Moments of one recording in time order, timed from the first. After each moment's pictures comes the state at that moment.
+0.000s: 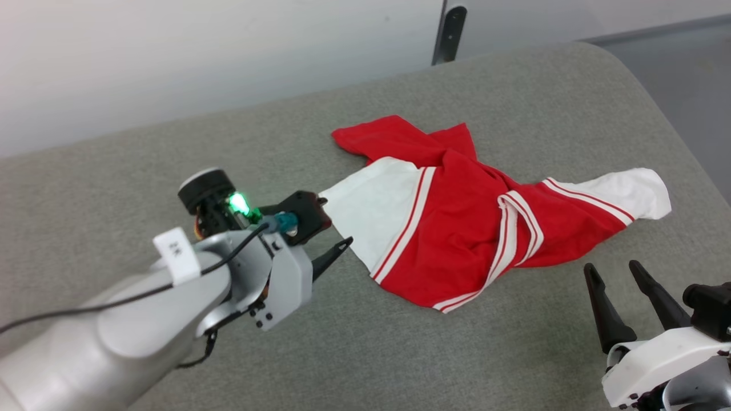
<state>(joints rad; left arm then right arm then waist) -0.94 0.65 -1.17 0.23 -0.64 -0.13 0.13 -0.01 -0.10 -0.04 -0.18 0.27 0.13 0.26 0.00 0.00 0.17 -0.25</state>
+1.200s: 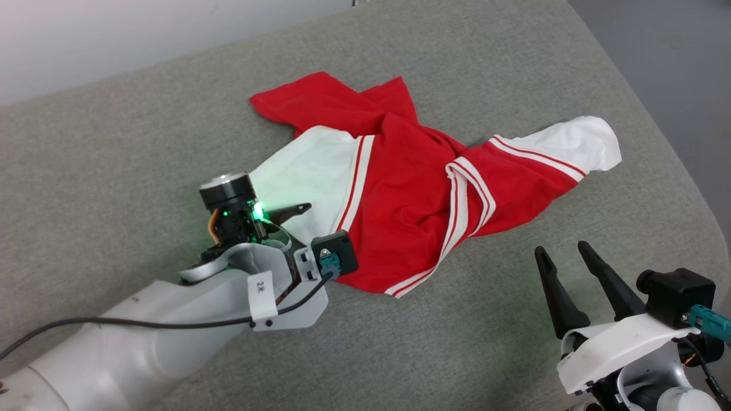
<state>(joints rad) -0.97 0.56 -1.27 0.40 -0.20 -0.13 0.26 -0.07 -0.06 0.07 -0.12 0.29 0.13 0.17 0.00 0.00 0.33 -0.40</state>
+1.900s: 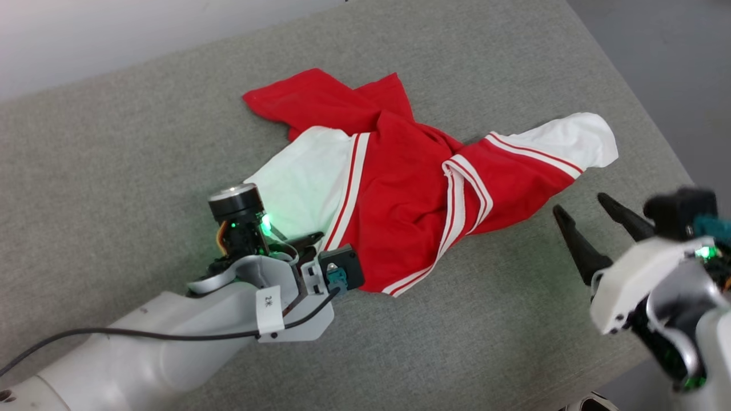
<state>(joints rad) -0.94 0.55 -1.27 0.39 -0.16 -0.13 0.27 -0.29 -0.25 0.13 -0.03 0.32 0.13 0.35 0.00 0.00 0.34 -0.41</state>
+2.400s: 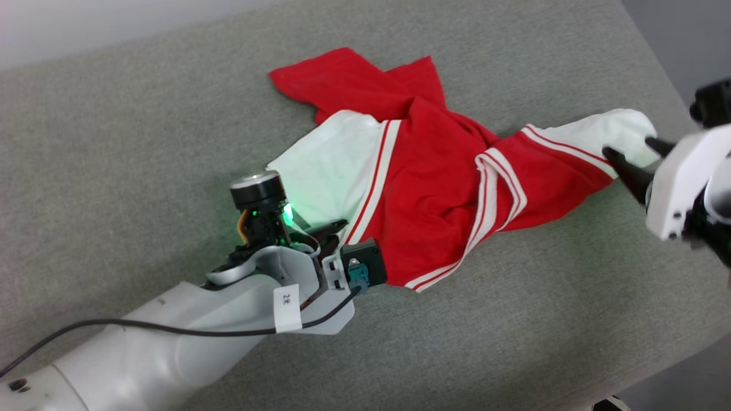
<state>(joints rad) -0.96 0.52 -1.27 0.36 -0.14 -0.13 0.27 -0.65 -0.44 0.21 0.27 0.55 0.13 0.63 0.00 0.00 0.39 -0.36</state>
